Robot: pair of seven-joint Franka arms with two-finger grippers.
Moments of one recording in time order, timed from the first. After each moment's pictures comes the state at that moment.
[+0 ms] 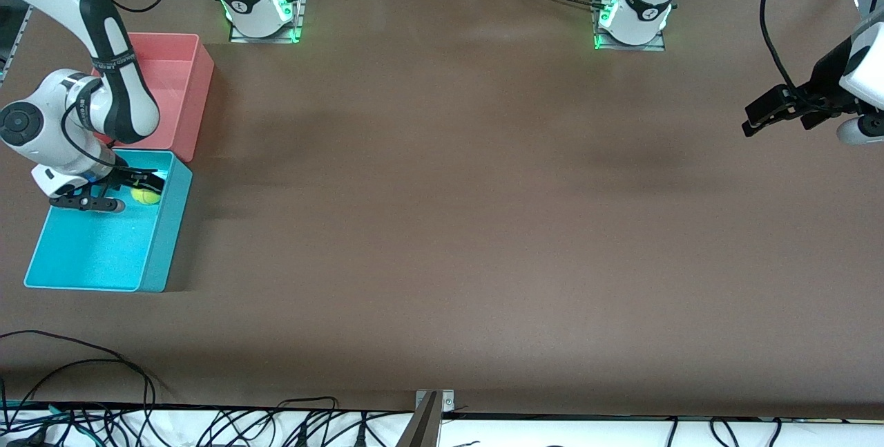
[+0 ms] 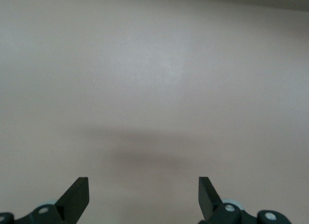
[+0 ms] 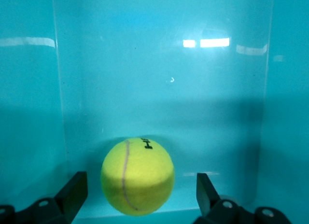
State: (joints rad) left arm -0.12 0.01 0.09 -1.57 -0.02 1.59 -0.19; right arm 0.08 0.38 -0.37 -2.16 0.00 2.55 -0.22
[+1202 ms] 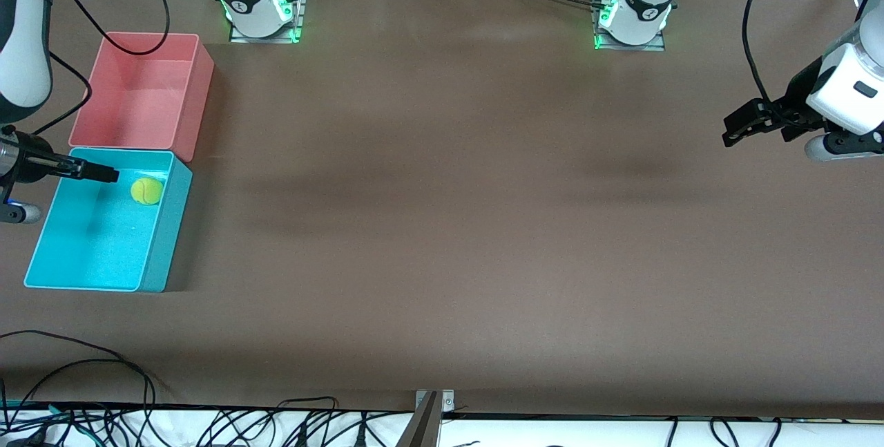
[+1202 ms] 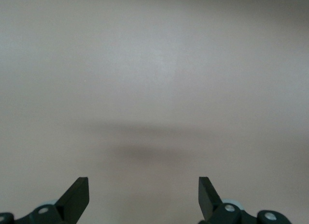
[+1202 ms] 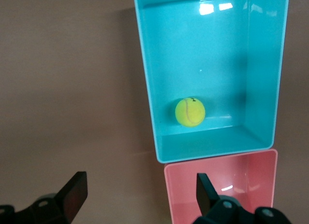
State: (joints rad) left arm -0.14 0.06 0.06 -1.54 -0.02 1.58 -0.19; right arm 0.19 0.31 -0.37 -1.51 0.06 1.61 -0.02
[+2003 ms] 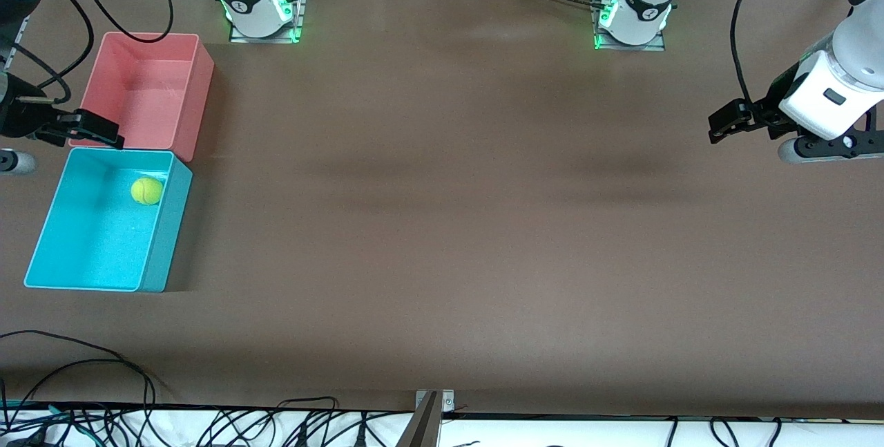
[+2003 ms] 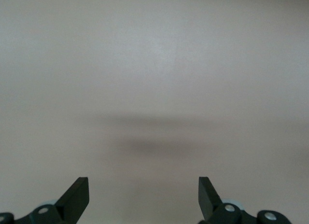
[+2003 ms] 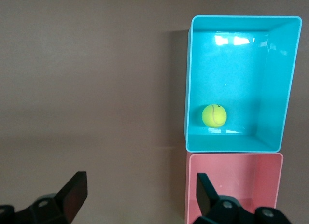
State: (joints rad) left arm -0.14 0.08 0.04 -1.54 0.00 1.55 -0.19; right arm 0.19 0.13 -0.22 -1.52 0.02 1.56 -0.01
